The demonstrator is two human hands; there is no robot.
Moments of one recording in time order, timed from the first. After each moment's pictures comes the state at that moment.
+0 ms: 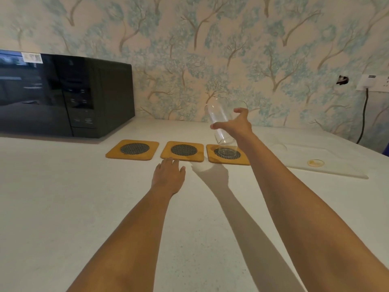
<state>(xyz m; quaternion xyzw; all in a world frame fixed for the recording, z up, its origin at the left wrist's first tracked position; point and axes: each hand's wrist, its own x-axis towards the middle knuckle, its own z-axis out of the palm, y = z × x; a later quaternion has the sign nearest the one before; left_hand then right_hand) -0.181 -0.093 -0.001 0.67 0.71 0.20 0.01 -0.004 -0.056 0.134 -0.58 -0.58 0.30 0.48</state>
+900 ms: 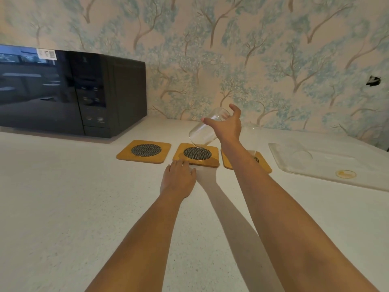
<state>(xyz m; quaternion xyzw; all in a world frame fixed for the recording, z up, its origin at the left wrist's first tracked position) -0.192 -0.072 -0.008 0.67 0.71 0.23 -0.02 -0.080 -0.022 0.115 -0.50 -0.55 0.31 0.59</state>
